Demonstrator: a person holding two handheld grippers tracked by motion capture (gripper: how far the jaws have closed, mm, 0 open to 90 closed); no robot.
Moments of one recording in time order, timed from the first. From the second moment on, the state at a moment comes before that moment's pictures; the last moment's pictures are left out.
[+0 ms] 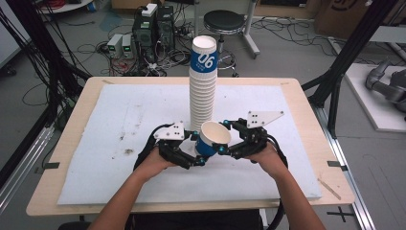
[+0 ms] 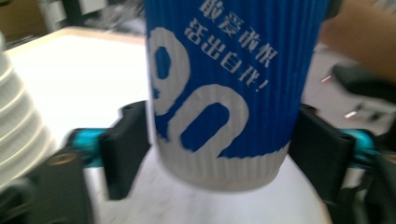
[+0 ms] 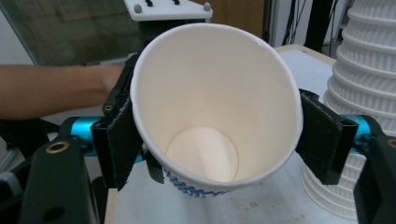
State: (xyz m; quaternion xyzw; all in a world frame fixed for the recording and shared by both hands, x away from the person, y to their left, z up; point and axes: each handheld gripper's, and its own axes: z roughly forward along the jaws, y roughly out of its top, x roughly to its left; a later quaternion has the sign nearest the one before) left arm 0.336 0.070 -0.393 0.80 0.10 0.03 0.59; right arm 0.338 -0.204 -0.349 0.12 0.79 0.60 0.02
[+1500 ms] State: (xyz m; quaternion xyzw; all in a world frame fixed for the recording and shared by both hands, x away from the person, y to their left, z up) left arm 0.336 0.069 -0.395 0.76 0.11 0.03 0.64; right arm 0.336 -0.196 -0.351 0.16 0.75 0.65 0.01
